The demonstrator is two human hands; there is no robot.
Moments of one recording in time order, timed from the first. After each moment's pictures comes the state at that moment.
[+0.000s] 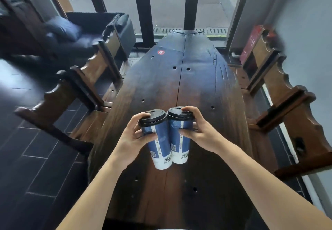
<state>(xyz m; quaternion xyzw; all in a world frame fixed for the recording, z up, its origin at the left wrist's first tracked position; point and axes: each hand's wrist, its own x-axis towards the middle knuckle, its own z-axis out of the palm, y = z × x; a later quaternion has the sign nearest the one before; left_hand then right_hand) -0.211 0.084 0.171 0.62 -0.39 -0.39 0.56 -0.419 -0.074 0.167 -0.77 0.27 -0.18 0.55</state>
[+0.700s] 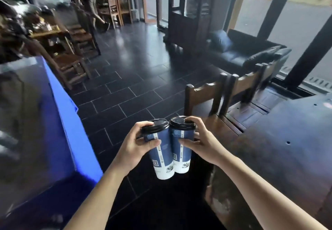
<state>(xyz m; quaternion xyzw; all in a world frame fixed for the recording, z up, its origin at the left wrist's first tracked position) -0.004 0.570 0.189 0.72 -0.13 -0.11 0.67 -0.039 0.314 0.185 -0.84 -0.04 -0.02 0.54</state>
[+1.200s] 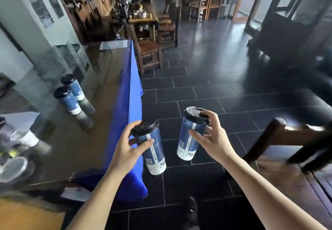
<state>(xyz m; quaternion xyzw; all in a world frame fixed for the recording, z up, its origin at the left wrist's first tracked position) 0.086 0.741 0.156 0.75 0.11 0.15 0.64 0.187 0.481 0.169 -0.78 -0.17 0.03 0.60</state>
